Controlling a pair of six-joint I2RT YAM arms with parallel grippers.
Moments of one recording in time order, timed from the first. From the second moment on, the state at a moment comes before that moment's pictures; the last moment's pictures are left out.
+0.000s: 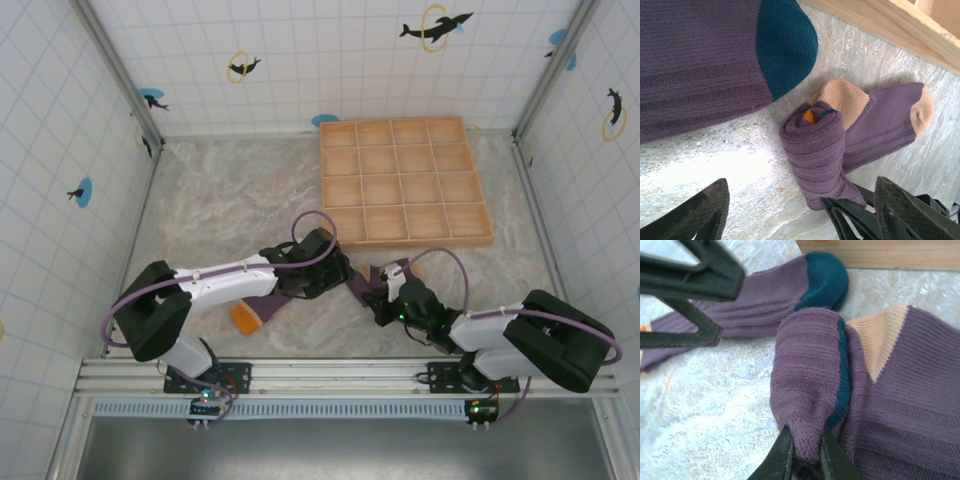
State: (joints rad) left arm -0.95 1.55 0.89 -0.30 0.12 -1.21; right arm 0.88 1.30 0.08 0.68 -0.06 0.53
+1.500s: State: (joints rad) left arm -0.98 1.80 0.83 0.17 0.15 -1.17; right arm 0.63 1.50 0.04 0.94 -0.33 1.10
